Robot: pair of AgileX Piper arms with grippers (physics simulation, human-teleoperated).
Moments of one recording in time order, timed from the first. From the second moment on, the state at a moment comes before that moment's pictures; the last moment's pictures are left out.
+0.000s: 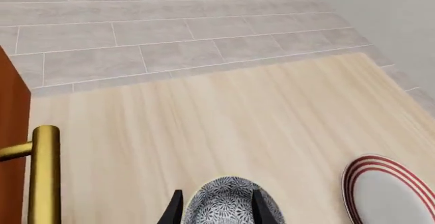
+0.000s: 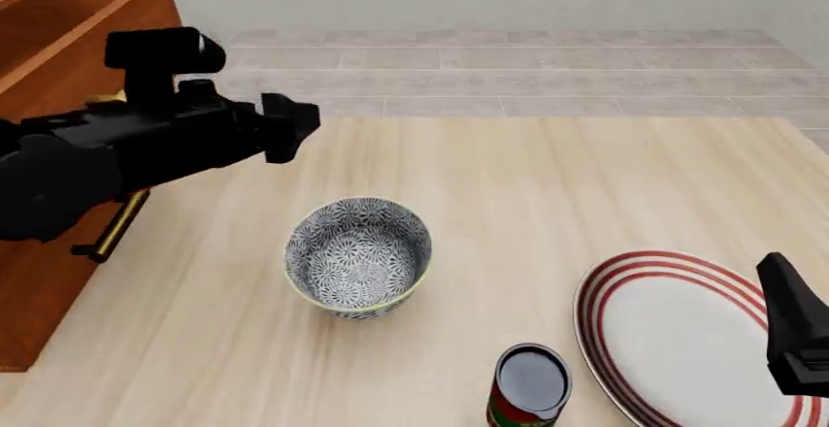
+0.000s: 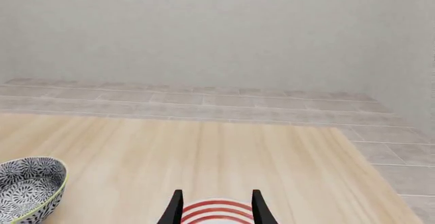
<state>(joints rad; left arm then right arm) -0.46 1.22 -0.76 -0.01 -0.21 0.01 0.00 0.00 -0.01 -0.05</state>
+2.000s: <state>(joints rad) -0.42 1.56 -0.60 -0.31 -0.36 0.02 0.00 0.00 -0.01 -0.06</state>
